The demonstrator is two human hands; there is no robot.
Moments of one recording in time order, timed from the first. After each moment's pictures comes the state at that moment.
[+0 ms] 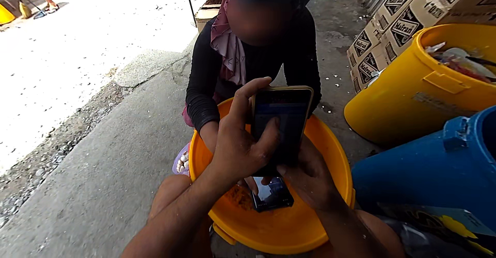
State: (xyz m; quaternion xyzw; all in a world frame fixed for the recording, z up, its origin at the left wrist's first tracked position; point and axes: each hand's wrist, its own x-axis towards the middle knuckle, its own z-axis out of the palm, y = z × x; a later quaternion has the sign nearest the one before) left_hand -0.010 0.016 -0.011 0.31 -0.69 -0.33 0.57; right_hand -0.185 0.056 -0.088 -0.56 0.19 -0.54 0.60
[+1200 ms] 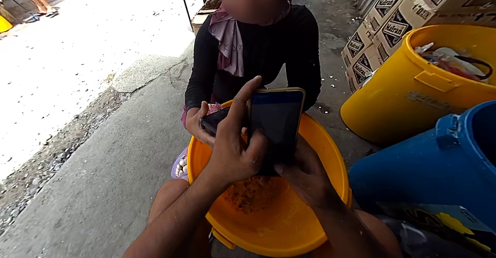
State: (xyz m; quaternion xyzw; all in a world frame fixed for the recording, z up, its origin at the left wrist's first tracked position) left_hand -0.005 0.012 -0.016 0.29 -0.72 -0.33 0.54; right_hand -0.189 0.053 -0.089 -0.54 0.19 -0.55 0.61
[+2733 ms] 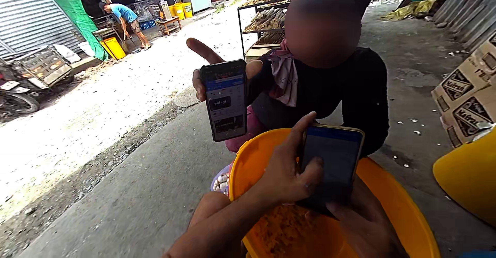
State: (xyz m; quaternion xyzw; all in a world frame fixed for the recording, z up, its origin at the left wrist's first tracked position) left_hand -0.007 0.003 -0.027 0.28 -0.71 -0.37 0.53; right_hand -0.185 0.051 -0.090 -0.52 0.22 -0.55 0.61
